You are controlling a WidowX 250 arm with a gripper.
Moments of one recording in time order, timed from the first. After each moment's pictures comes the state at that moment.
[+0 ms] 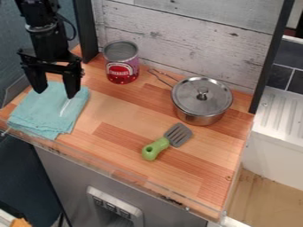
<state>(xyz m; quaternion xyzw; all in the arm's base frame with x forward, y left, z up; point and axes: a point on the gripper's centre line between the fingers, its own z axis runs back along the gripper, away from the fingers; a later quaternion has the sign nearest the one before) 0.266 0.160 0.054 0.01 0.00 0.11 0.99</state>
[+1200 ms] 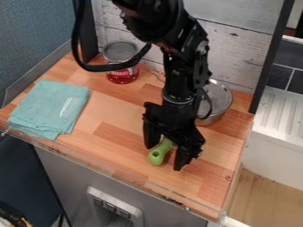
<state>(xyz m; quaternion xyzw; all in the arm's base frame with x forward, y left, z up) 0.266 -0.043 0.011 0.02 0.02 -0.14 0.99</state>
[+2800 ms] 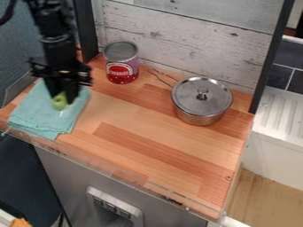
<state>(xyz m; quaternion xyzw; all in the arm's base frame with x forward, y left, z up) 0.264 0.168 0.036 0.03 0.01 0.14 0.99</state>
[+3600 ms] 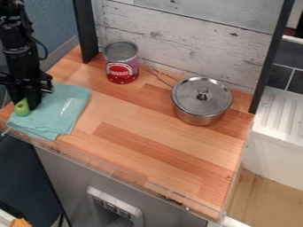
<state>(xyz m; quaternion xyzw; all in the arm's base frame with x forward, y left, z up) 0.249 0.218 0.010 0.04 0.04 0.14 0.99</state>
